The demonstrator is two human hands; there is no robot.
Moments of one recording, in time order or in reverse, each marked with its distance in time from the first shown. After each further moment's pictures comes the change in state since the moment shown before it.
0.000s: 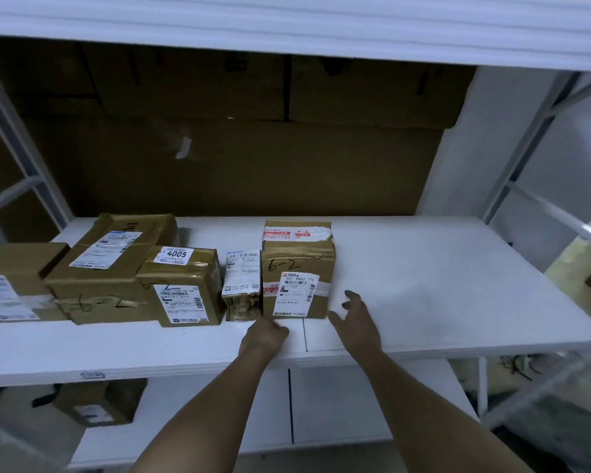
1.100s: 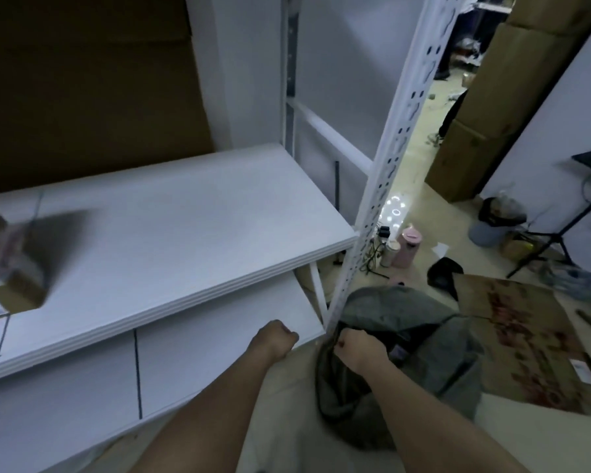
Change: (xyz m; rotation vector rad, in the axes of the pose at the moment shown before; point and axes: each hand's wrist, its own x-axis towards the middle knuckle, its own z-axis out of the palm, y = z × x) left_hand -0.146 0.188 0.439 0.296 -0.540 0.123; right_hand -0.073 0.398 -0.308 -0.477 -0.307 0.398
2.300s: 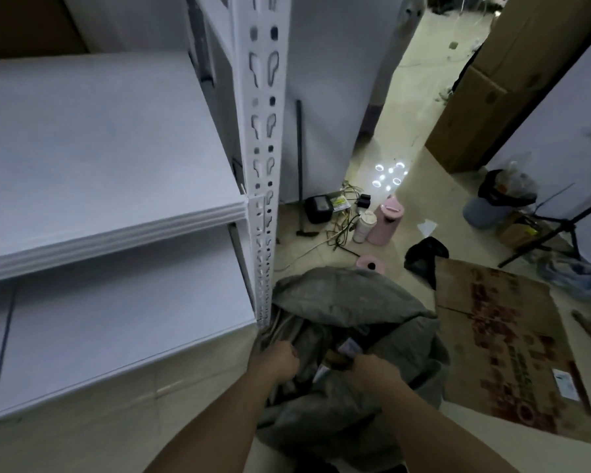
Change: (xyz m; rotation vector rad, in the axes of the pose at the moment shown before) left_hand 0.214 0.089 0.265 0.140 -0.172 -0.065; right_hand 0.200 0.295 0.030 -0.215 -0.366 0.112
